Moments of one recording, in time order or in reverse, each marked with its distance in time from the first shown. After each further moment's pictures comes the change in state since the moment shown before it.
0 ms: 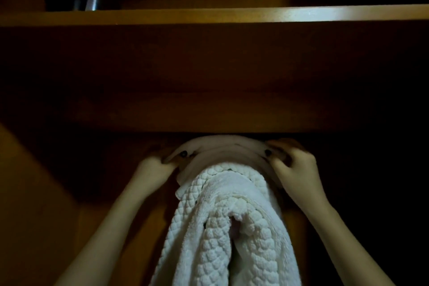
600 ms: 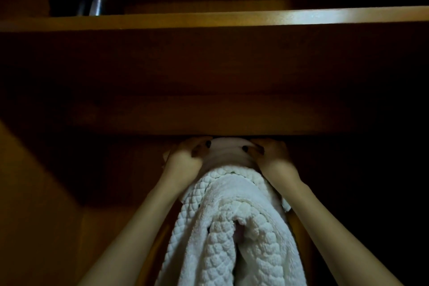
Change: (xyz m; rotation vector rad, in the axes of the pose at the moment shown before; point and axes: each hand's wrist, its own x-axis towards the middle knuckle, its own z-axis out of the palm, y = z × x) left_hand 0.010 0.038 0.033 -0.139 0.174 0.379; right_hand 0.040 -0.016 0.037 -0.218 -0.297 0.129
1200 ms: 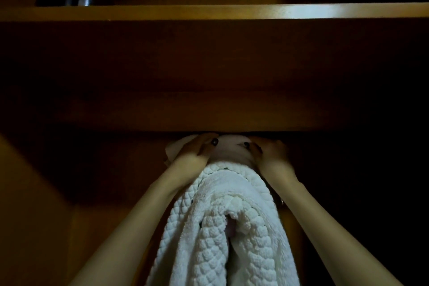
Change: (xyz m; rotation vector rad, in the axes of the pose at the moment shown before) left_hand 0.005 0.006 0.021 -0.178 -0.270 -0.058; right_hand -0.001 0.019 0.001 -0.176 0.017 0.009
